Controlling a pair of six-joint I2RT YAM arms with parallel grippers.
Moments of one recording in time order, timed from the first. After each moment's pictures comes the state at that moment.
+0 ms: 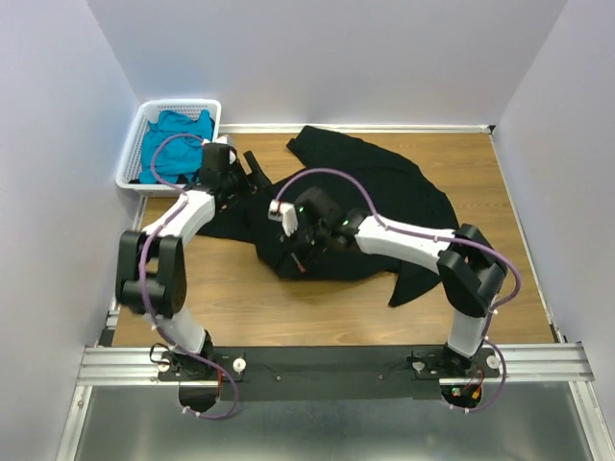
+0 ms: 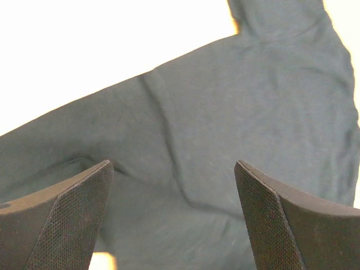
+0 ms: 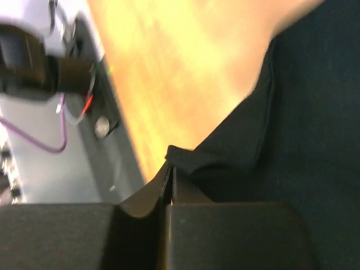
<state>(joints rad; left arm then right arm) -0.15 1.71 1.15 -0.13 0.19 -0.58 0.86 1.84 1.33 -0.29 -0.61 0.23</state>
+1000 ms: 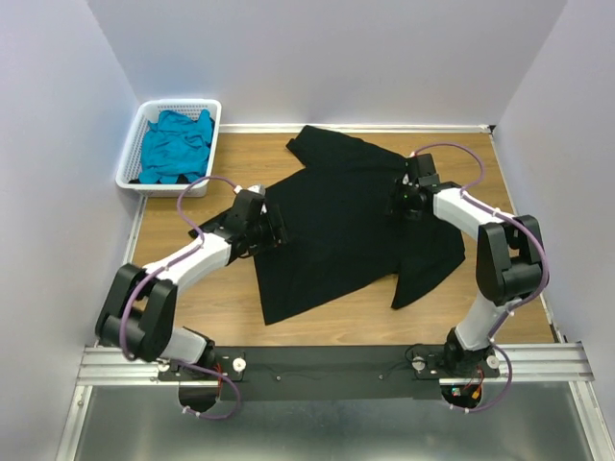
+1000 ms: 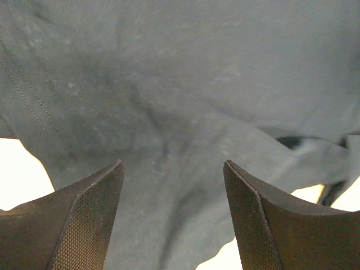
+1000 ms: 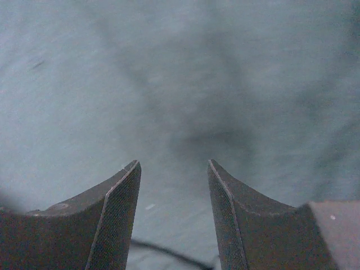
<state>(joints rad) -0.43 1.40 0.77 -0.18 0.09 -0.67 0.24 1.75 1.14 -0.35 -0.03 0.39</state>
